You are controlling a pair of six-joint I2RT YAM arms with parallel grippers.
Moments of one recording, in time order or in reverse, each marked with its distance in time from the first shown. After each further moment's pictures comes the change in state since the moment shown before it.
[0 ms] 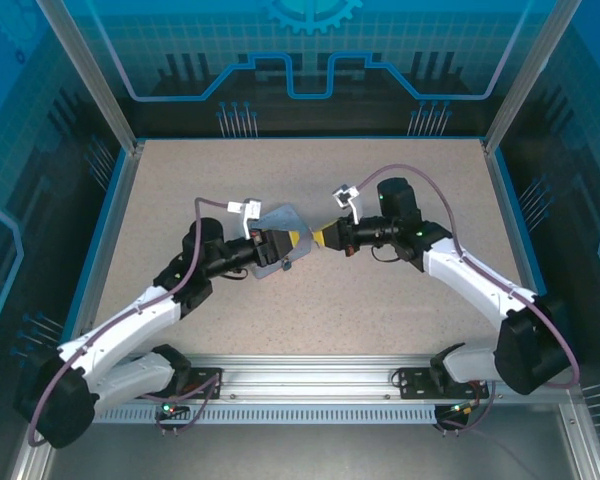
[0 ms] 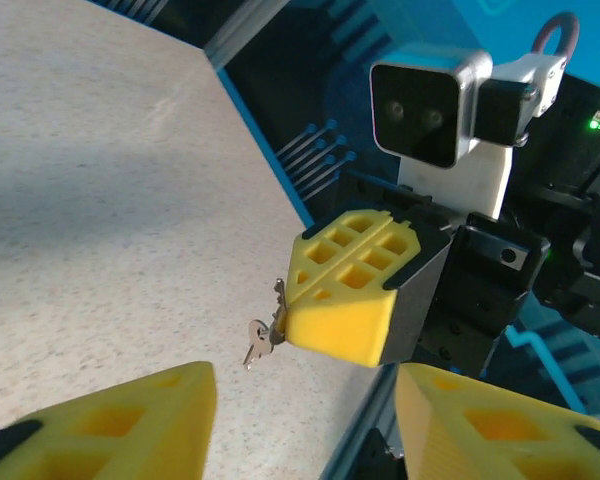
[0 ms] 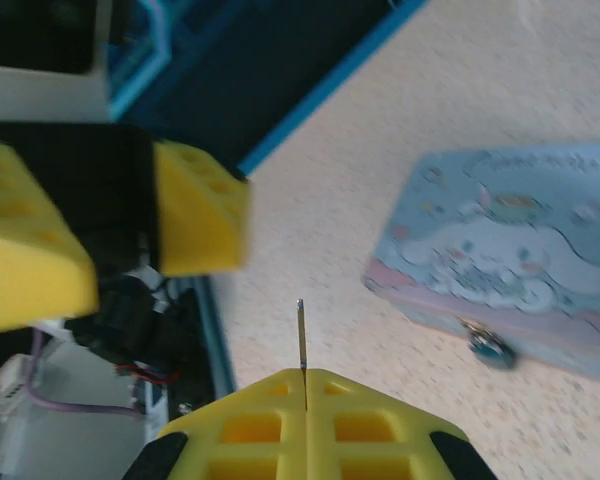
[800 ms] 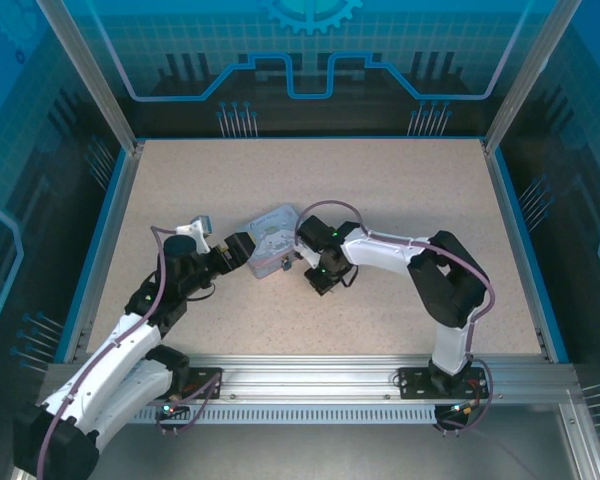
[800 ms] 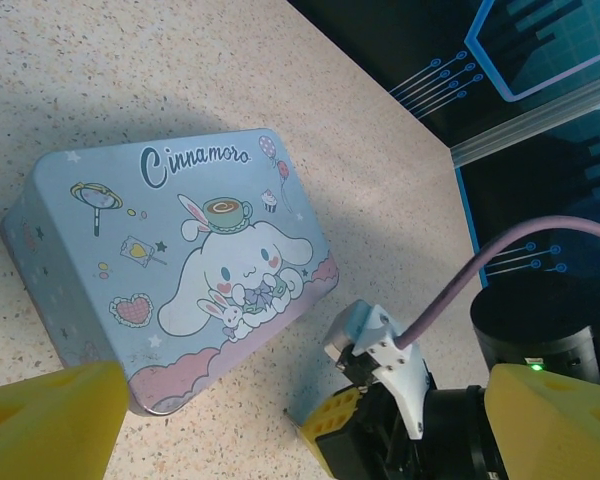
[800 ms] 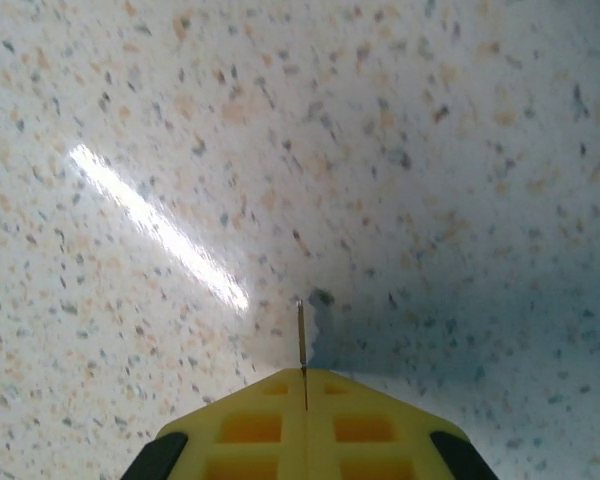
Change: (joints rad) left arm 0.217 -0.279 -0.143 -0.394 -0.285 -0.060; right arm 0.303 0.529 0.250 -0.604 0.759 -0.184
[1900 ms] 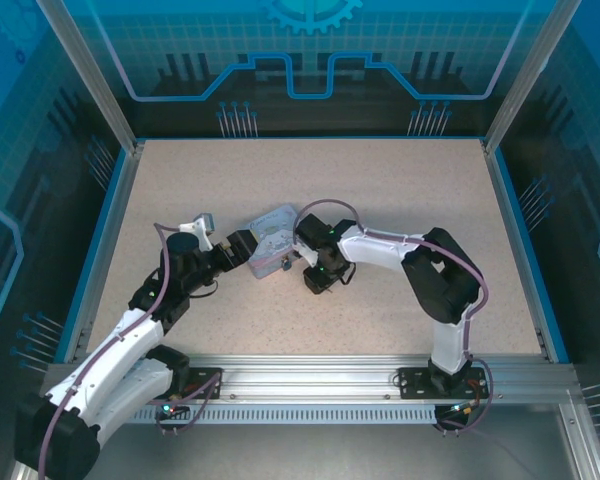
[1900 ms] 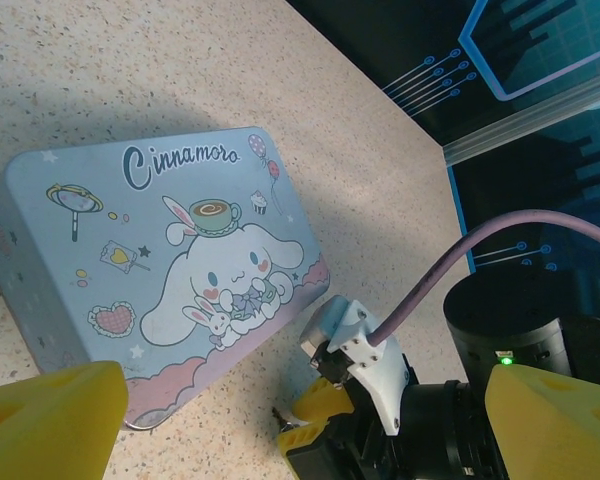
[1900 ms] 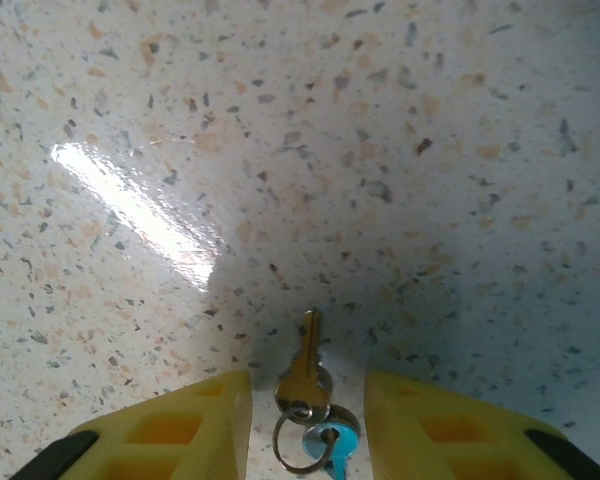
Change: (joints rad) left arm 0.000 0.046 0.000 0.050 0.017 -0.014; right arm 0.009 0.061 0.053 -0.017 0.031 -0.020
